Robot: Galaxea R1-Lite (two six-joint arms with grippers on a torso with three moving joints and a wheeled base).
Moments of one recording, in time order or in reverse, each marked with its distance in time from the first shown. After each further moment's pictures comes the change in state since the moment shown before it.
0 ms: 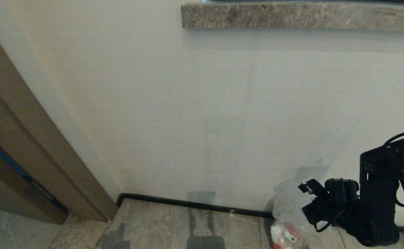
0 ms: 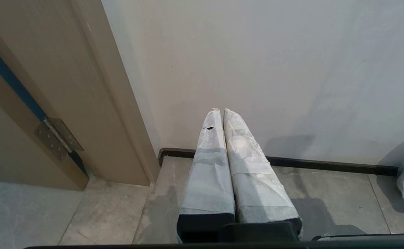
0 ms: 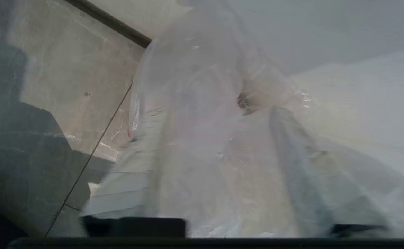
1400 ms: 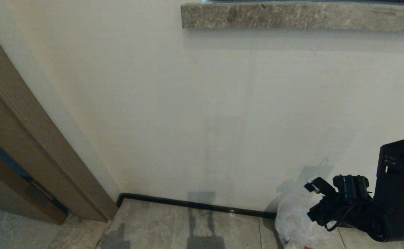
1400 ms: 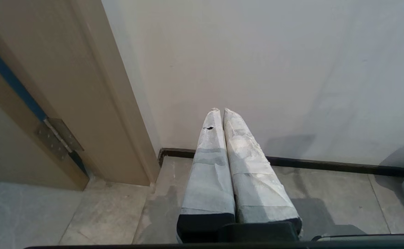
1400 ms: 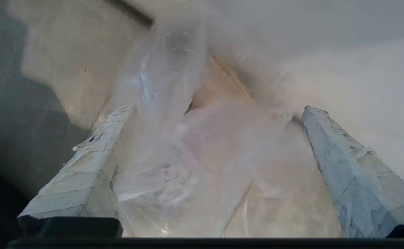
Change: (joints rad) left arm 0.000 0.000 0.000 0.000 0.000 0.000; right arm -0.035 -0.131 0.042 0.183 0.013 -0.055
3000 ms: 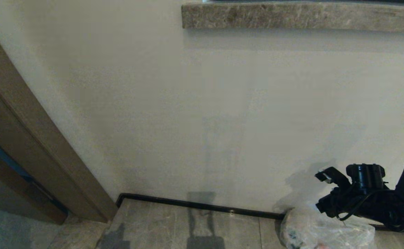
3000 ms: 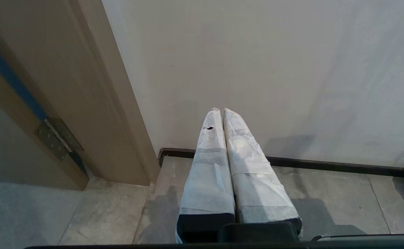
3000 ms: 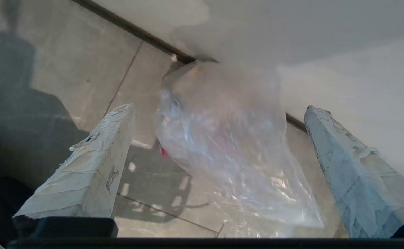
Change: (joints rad) left arm 0.000 0.000 0.000 0.000 0.000 0.001; right arm -0.041 -0.195 -0.021 0.175 0.018 0.037
